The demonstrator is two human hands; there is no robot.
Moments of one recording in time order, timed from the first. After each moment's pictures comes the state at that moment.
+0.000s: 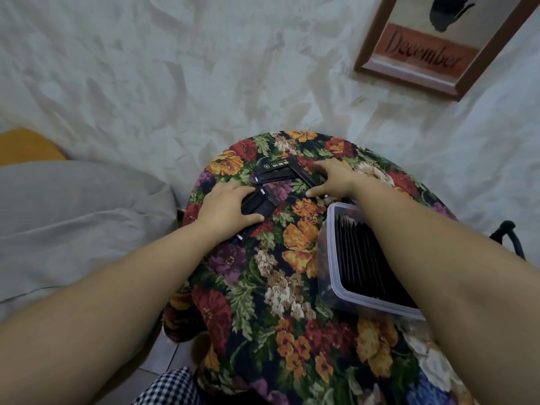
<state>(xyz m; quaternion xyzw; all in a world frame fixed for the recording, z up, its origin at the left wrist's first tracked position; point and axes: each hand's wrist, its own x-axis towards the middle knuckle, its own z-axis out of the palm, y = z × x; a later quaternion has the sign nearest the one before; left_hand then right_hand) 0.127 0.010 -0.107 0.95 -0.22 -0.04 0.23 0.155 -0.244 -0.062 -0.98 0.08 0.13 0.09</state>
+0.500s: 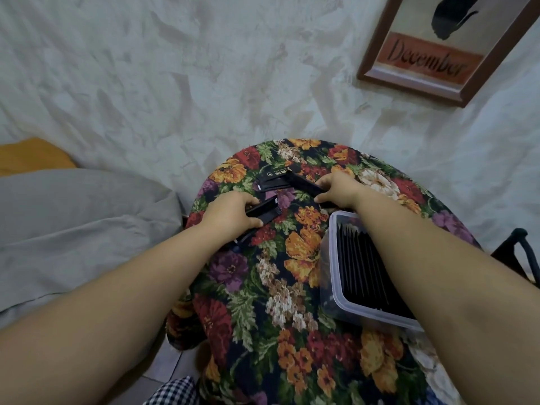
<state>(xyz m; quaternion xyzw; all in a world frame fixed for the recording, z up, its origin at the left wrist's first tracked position) 0.127 0.006 -0.090 0.93 -0.17 -0.10 0.30 0.150 -0.240 -0.063 -0.97 0.09 0.13 0.19</state>
